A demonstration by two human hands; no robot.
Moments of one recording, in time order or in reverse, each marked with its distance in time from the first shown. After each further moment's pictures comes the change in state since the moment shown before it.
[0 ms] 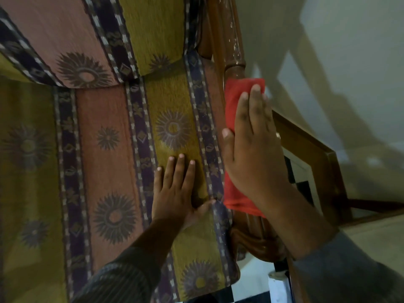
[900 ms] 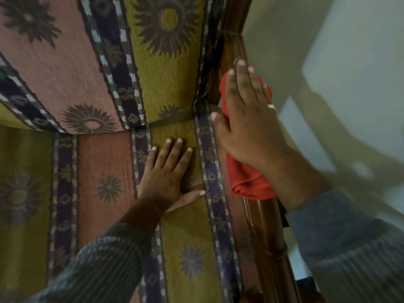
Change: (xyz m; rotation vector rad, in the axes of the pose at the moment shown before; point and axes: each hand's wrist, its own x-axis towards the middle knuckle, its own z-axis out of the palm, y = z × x) left_hand 0.145 -0.075 -0.036 0.077 0.140 0.107; right_hand 0.160 -0.002 -0.001 -0.146 0.031 -0.185
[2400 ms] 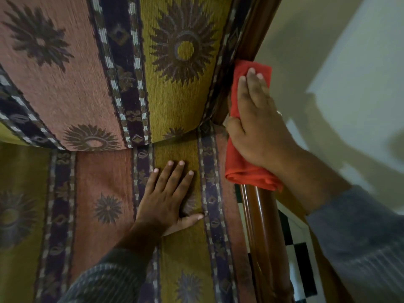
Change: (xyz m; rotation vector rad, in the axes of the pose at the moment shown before) left_hand 0.002 -0.007 0.014 -0.086 0.055 0.019; right_hand 0.054 0.014 -0.014 0.115 -0.135 -0.008
